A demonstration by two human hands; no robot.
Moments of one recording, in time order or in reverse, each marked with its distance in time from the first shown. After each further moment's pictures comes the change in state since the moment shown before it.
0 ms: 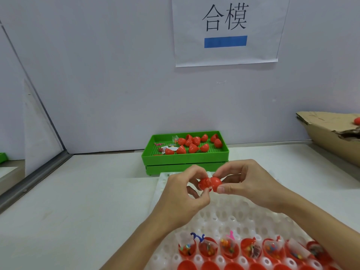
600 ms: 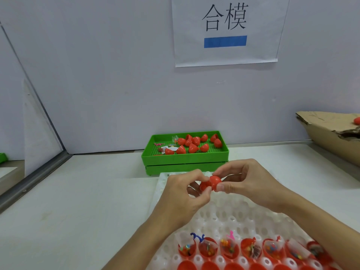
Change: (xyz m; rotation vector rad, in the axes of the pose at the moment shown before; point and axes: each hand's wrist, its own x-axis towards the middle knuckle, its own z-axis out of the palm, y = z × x) left_hand -0.001 -0.001 0.002 0.027 0.041 0.018; right_hand 0.000 -0.002 0.001 -0.008 0.037 0.017
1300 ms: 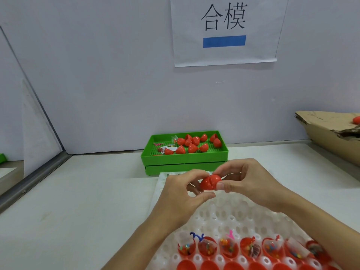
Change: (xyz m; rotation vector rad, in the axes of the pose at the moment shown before) left_hand 0.001 0.003 -0.003 0.030 -0.011 -0.019; right_hand 0.001 0.002 -0.001 0.005 0.013 -0.004
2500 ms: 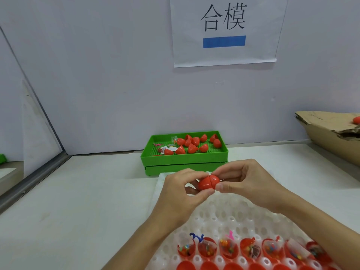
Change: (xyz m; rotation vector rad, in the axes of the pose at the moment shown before) left_hand 0.001 0.002 0.001 -0.044 0.038 -0.043; right_hand -0.002 -0.001 0.002 0.053 -0.026 0.011
